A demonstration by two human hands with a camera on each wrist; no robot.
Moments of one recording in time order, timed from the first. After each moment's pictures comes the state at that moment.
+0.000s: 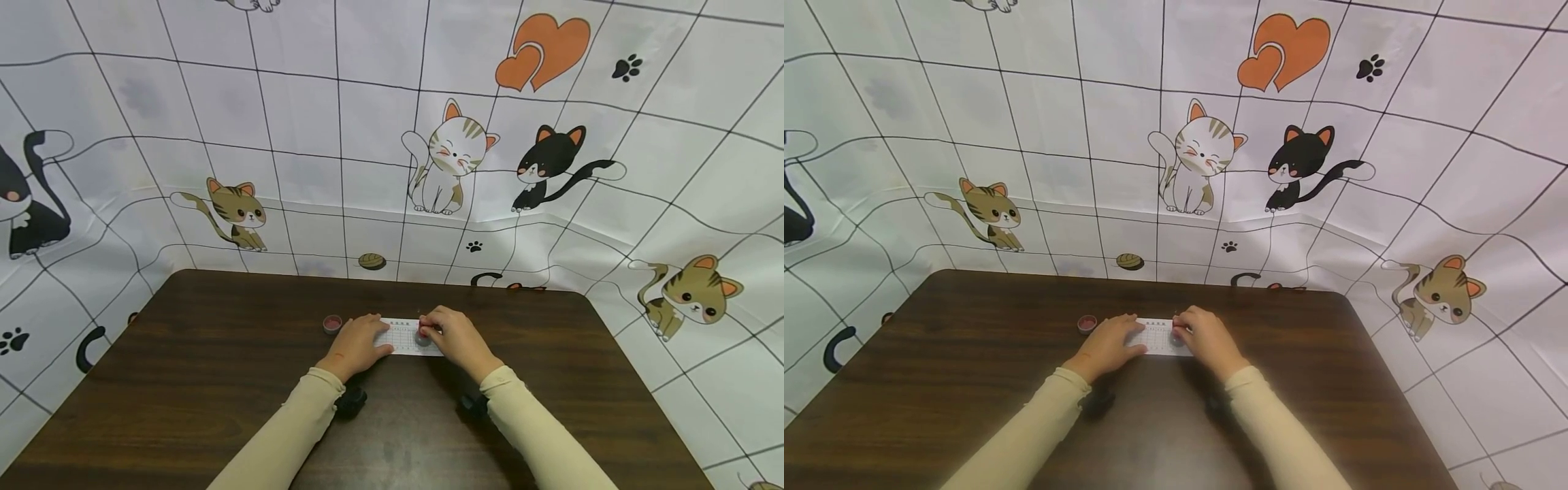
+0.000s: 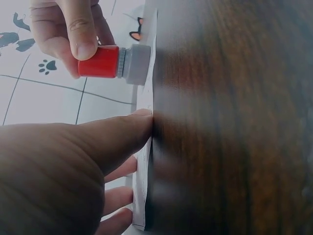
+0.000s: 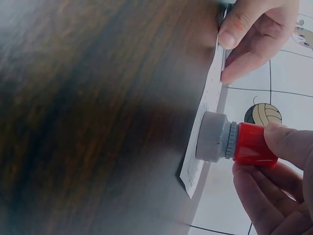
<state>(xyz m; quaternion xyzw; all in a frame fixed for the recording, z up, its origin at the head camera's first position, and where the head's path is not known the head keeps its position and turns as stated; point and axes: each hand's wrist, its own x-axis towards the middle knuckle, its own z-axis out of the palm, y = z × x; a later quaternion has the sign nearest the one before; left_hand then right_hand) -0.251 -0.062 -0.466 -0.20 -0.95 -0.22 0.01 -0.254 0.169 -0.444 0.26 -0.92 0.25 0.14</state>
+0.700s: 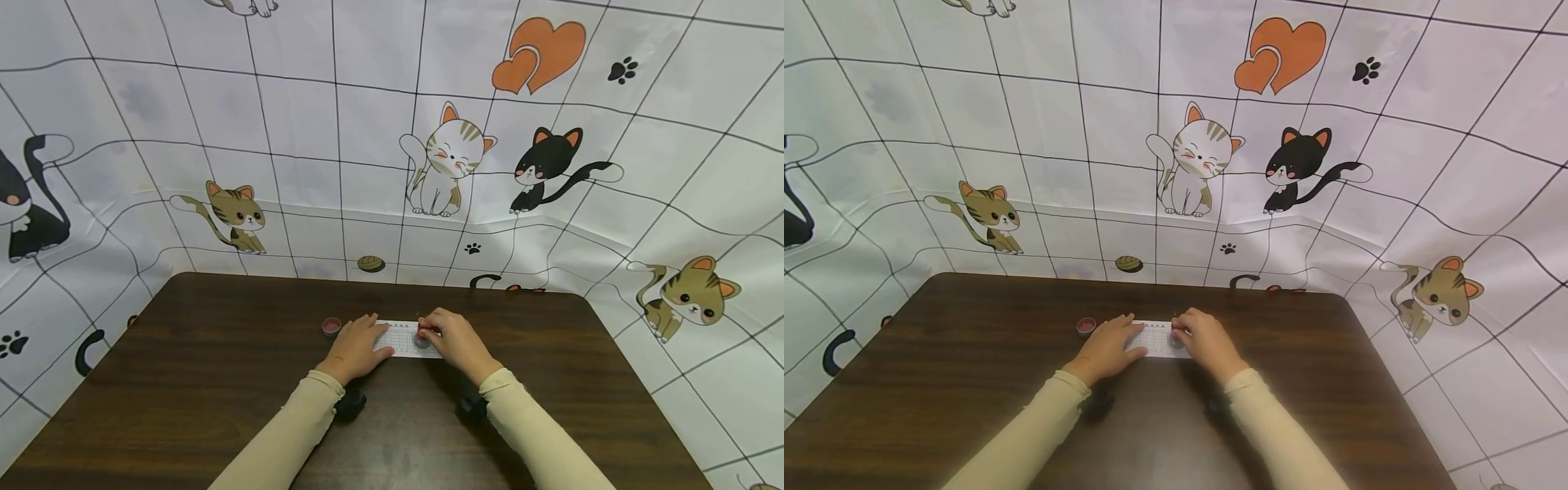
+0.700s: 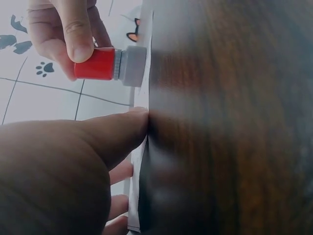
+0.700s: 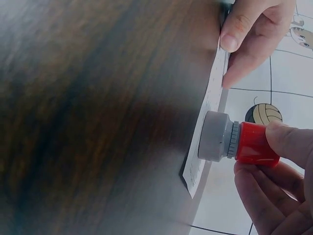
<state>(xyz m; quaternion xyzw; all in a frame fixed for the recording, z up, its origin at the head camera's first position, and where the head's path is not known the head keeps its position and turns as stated) -0.247 -0.063 -0.465 -0.21 -0.96 -0.19 0.01 -0.256 0.171 -0.448 0.26 -0.92 0.26 0.15</state>
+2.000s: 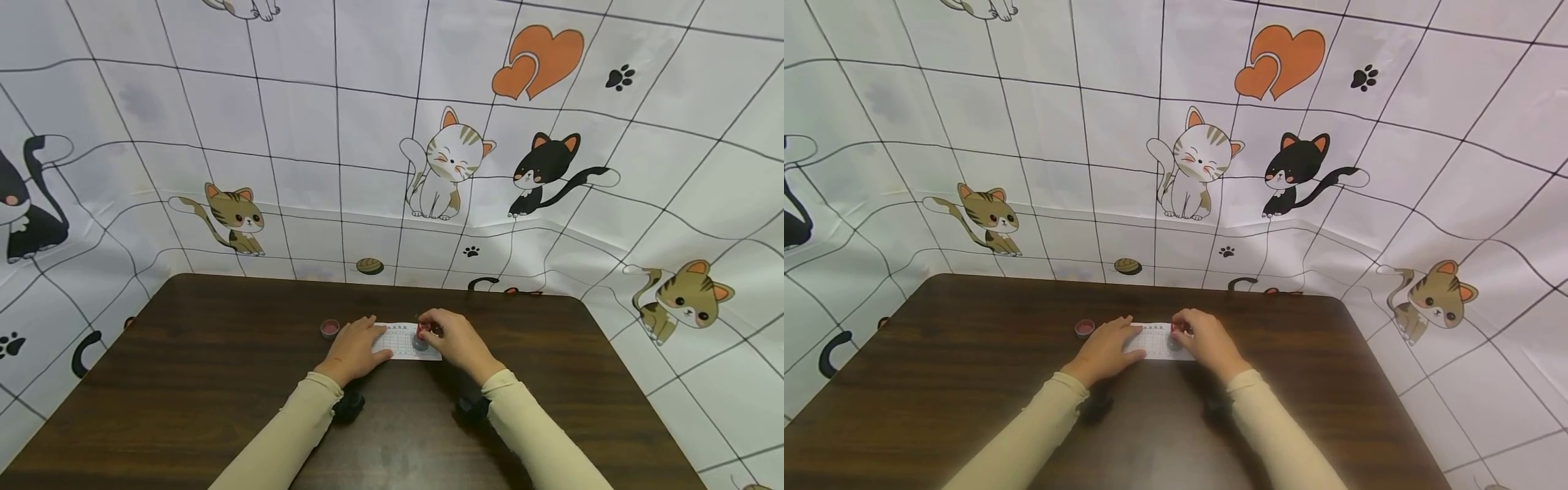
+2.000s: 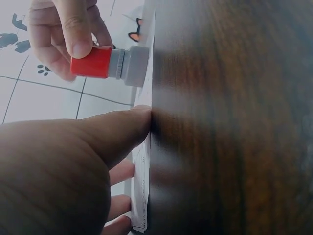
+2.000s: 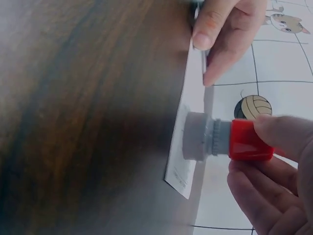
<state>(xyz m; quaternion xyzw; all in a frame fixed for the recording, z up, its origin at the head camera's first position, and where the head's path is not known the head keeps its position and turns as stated) -0.252 -0.064 -0.468 -0.21 -0.96 -0.19 0.01 -0.255 0.174 -0.437 0.23 -0.93 0.28 0.09</state>
